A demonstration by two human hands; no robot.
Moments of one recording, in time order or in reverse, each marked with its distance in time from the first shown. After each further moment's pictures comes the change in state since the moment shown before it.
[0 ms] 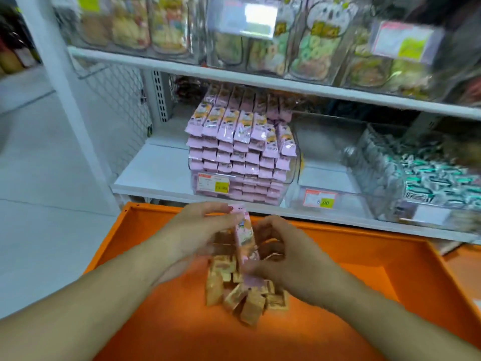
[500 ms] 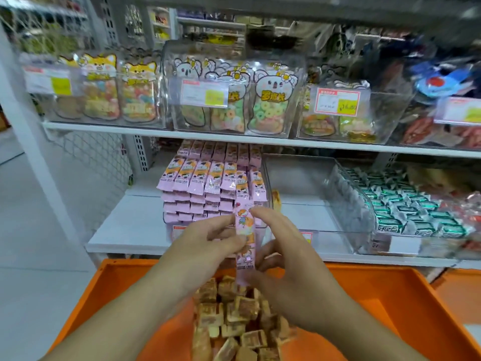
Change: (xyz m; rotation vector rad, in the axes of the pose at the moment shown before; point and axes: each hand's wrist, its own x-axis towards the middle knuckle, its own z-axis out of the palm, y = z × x) left_hand 0.006 0.072 0.046 0.080 -0.055 0.188; right_hand -0.001 -0.038 -0.051 -0.094 0.245 -0.315
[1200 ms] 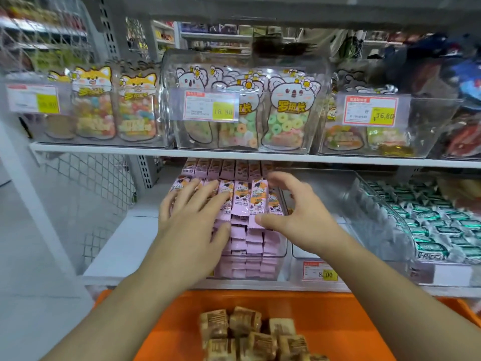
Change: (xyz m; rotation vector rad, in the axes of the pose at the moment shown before) left_hand 0.076 0.001 -0.061 1.224 0.398 0.402; right_hand 0.148 0.043 -0.038 -0.225 0.193 -0.010
